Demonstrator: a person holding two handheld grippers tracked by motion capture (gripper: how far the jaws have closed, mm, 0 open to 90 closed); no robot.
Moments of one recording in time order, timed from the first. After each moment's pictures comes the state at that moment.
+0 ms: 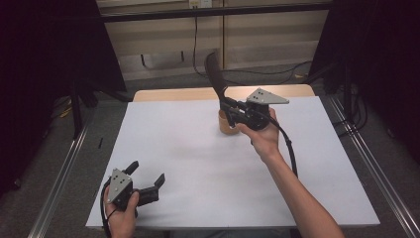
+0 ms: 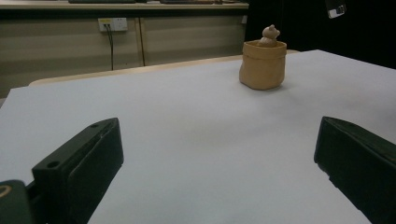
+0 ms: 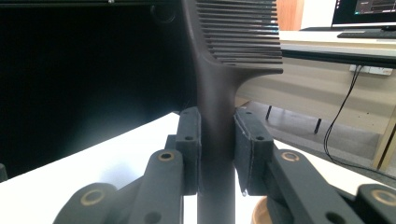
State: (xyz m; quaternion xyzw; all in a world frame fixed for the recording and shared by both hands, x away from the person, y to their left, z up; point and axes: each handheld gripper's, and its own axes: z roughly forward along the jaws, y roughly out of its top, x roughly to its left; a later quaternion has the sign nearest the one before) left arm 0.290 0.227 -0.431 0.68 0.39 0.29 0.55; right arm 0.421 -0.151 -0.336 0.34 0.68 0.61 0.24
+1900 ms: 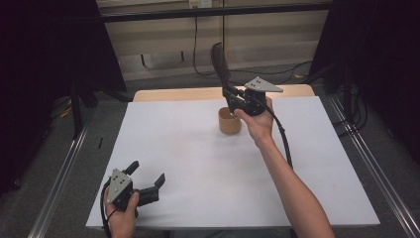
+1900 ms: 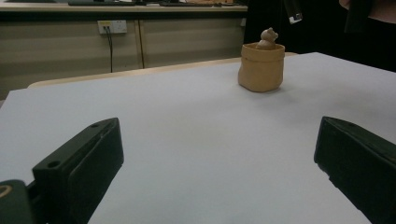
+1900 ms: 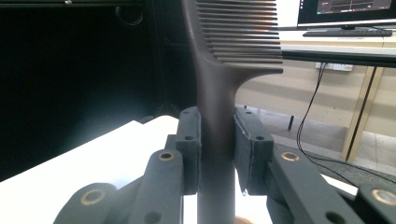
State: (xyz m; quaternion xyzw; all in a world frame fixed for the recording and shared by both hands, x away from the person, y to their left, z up) left arm 0.290 0.227 -0.431 0.68 0.38 0.29 0.55; right arm 0.474 -0.156 -0.350 0.38 0.66 0.60 0.27
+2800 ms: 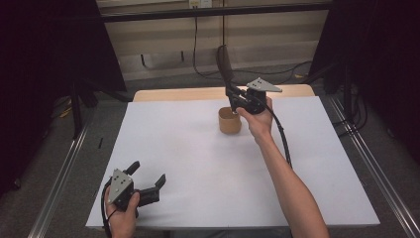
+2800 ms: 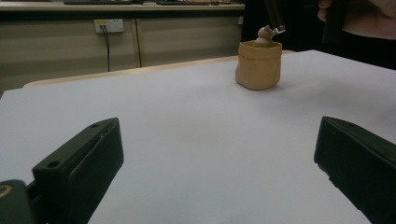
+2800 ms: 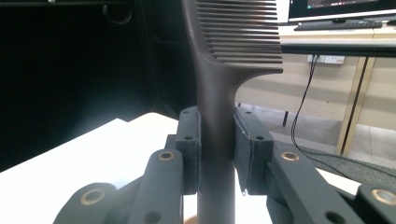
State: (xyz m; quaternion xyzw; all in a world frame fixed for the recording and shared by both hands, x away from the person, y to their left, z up) left arm 0.290 0.226 -0.431 0.69 0.38 0.28 0.55; right arm 0.499 -0.166 -0.376 0.39 0.65 0.59 0.27
